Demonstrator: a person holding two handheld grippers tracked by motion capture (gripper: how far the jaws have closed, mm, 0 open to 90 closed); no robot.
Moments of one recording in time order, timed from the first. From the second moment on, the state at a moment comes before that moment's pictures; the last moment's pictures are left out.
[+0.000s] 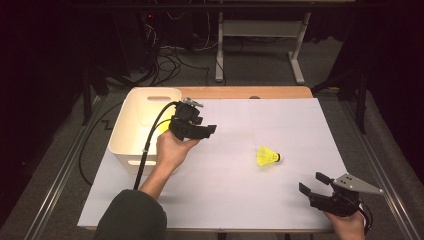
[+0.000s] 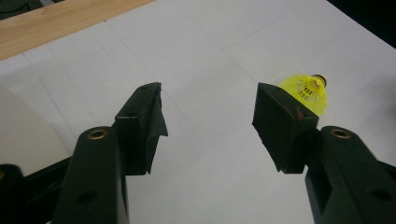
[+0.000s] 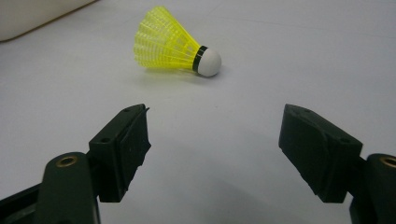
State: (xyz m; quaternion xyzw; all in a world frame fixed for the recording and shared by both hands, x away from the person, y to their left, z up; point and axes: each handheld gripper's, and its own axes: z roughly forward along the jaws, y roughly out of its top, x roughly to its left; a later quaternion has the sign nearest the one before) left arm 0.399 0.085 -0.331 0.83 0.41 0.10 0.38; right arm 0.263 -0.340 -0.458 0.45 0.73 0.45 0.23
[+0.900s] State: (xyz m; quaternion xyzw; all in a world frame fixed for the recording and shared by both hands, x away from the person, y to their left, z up) left arm 0.395 0.077 -0.346 0.83 0.40 0.09 0.38; right arm 0.263 -0.340 -0.458 0.45 0.73 0.45 0.23
